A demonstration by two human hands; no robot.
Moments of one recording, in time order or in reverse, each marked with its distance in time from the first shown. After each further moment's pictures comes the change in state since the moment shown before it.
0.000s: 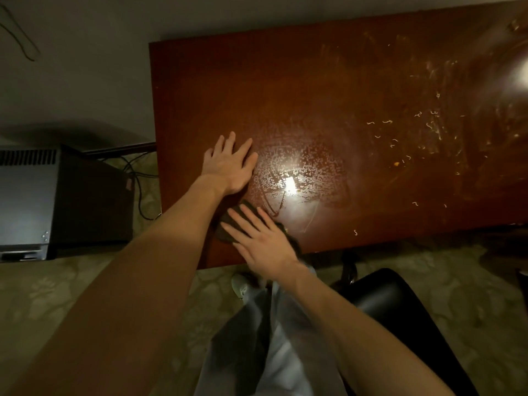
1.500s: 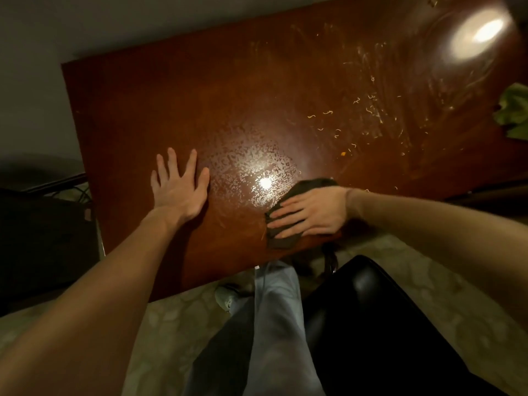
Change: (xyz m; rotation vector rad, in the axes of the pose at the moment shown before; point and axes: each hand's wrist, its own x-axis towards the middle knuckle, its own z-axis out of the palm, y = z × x) left_hand 0.007 0.022 0.033 0.004 0.065 -0.078; right_hand -0.069 0.238 -0.066 -0.201 -0.227 -0.772
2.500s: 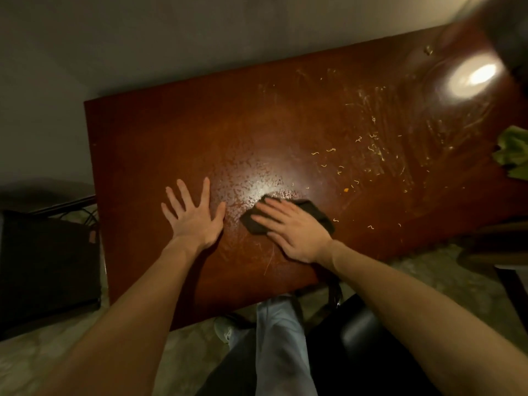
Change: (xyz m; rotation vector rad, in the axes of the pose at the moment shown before) left_hand 0.008 0.023 0.005 -0.032 -0.069 -0.064; right_hand 0.055 -0.005 -0.002 0.184 0.290 0.801
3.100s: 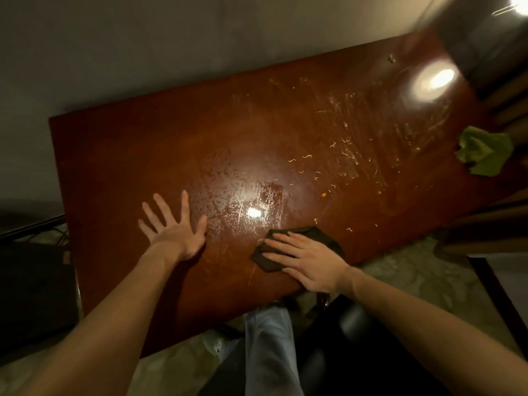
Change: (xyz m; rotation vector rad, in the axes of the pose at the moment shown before) left_hand 0.003 0.010 -0.017 0.077 -0.196 -0.054; right_hand -0.085 0.013 0.008 -0.019 -0.114 -0.059
